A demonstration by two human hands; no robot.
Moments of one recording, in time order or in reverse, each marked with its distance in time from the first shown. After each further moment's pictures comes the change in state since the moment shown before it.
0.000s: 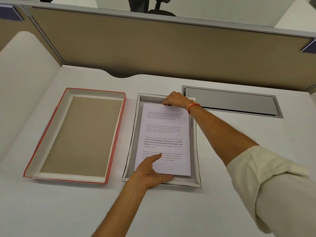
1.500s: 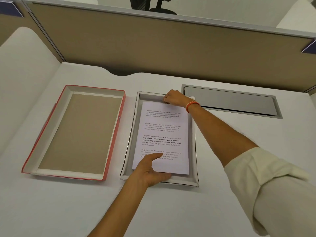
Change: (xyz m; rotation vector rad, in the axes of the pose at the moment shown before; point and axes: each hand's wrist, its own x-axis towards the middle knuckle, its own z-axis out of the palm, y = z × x) left_hand 0.007 -0.003 0.002 0.081 0.070 0.040; right_hand 0.010 0.007 0.005 0.145 0.064 0.023
